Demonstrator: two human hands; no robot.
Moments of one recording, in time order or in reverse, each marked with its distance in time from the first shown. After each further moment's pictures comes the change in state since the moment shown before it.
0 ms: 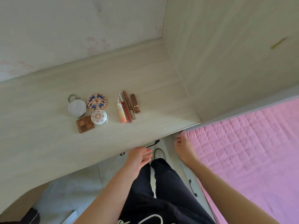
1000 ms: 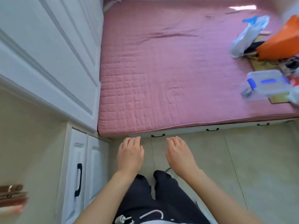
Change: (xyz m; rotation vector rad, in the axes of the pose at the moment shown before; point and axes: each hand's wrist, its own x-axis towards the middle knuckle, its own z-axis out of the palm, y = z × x) left_hand -0.099 -0.163 0.095 2.053 -0.805 1.551; right_hand -0.285 0.202 0.061 -0.134 0.657 0.475
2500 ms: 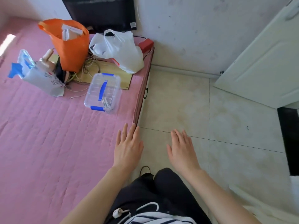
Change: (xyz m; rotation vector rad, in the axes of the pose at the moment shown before) left_hand 0.225 0.584 0.163 0.301 -0.319 1.333; right_hand -0.081 0.452 -0.092 0.551 0.320 1.297
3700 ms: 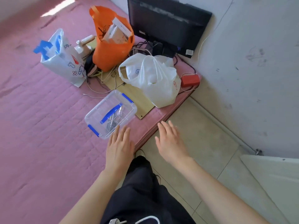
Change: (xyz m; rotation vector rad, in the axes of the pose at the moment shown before) left_hand 0.309 -0.033 -0.002 -0.145 0.106 -0.651; right_hand 0.434 -0.049 -0.105 -0.222 -0.206 -0.643
